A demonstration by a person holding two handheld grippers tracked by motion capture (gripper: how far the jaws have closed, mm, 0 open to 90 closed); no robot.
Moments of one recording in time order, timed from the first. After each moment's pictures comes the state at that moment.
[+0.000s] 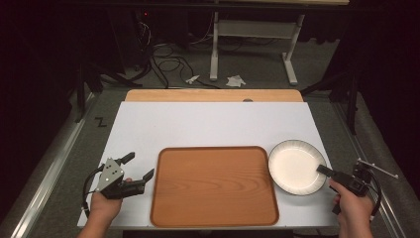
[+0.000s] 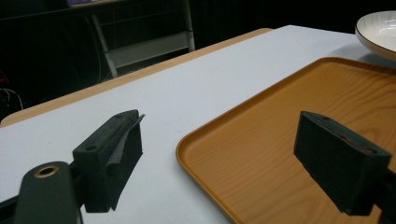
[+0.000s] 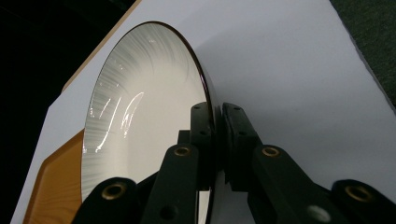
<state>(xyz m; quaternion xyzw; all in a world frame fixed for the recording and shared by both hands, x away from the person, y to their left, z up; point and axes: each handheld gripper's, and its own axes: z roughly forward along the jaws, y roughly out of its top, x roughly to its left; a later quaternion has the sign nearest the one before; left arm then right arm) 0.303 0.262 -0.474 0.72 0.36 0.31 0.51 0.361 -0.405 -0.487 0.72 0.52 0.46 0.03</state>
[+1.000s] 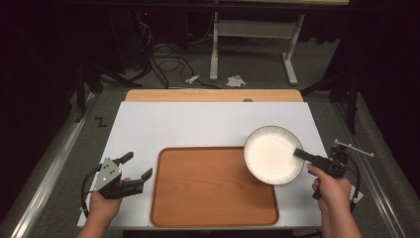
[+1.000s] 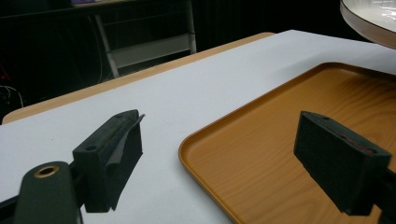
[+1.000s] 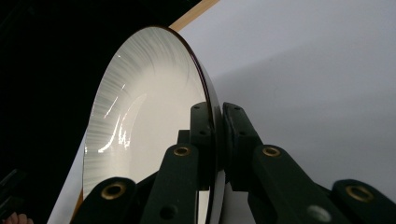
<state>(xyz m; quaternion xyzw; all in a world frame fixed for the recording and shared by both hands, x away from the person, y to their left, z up) 0.302 0.267 -0.474 0.71 0.37 0.30 0.52 0.390 -0.332 -0.447 0.65 0.57 0.51 -0.01</state>
